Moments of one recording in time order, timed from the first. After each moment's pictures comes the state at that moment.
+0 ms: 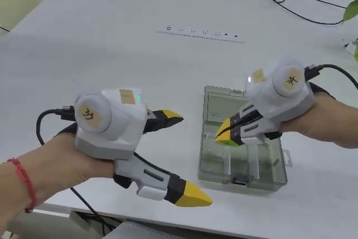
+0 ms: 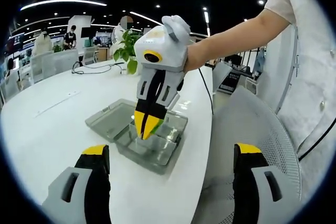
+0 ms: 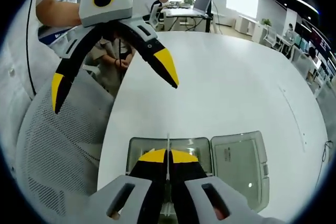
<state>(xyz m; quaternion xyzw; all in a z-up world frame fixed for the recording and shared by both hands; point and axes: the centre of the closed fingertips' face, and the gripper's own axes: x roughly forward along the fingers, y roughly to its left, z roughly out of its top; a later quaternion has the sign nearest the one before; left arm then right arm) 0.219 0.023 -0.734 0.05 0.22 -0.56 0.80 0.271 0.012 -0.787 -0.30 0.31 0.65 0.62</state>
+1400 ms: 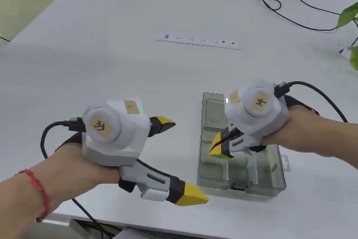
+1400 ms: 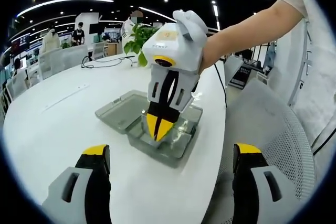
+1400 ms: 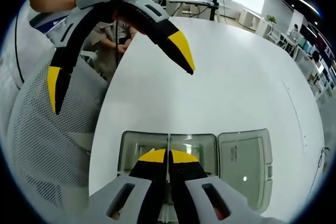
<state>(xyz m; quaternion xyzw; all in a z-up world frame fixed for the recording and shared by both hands) 0.235 0.031 -0.756 0.08 0.24 -0.52 0.82 0.272 0.011 -0.815 -0.35 0.33 0.64 0.60</state>
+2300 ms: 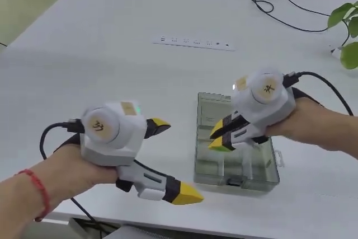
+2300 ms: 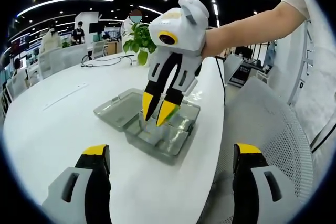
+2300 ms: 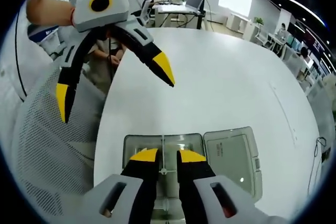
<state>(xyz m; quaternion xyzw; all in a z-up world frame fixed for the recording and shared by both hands) 0.227 0.033 -0.757 0.08 0.24 -0.51 0.82 0.279 -0.002 -0.779 -0.32 0.31 0.61 0.65</state>
